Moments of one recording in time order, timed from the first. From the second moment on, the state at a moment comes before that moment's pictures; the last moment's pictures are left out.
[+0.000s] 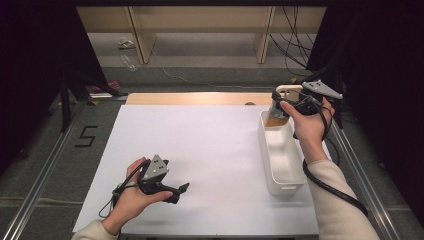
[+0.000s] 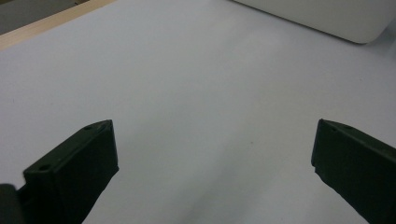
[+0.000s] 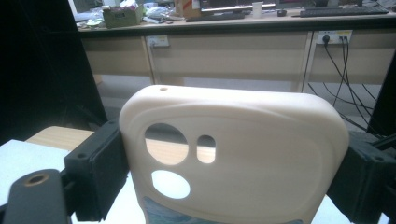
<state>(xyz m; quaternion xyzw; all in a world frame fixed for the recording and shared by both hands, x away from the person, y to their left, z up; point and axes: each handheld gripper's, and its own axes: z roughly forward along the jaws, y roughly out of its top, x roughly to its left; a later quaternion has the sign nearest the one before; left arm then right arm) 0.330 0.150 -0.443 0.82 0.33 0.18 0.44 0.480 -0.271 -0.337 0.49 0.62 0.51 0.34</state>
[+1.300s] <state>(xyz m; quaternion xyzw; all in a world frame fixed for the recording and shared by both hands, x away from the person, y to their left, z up) 0.331 0.151 -0.443 0.82 0.33 0.18 0.44 0.498 -0.266 -0.339 0.50 0.62 0.50 0.35</state>
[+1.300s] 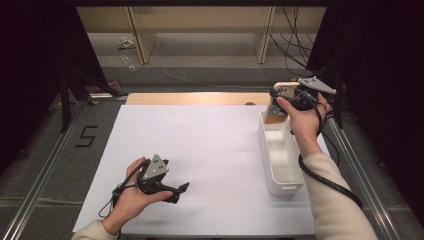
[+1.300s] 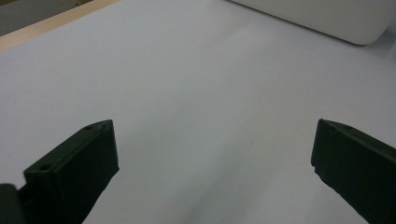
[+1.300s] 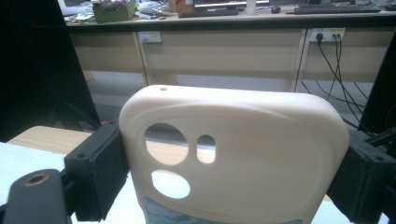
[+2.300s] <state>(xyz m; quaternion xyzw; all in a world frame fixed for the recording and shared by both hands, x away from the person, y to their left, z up) 0.331 0.149 -0.443 0.82 0.33 0.18 0.44 0.507 -0.267 -0.341 0.51 0.61 0.49 0.35</state>
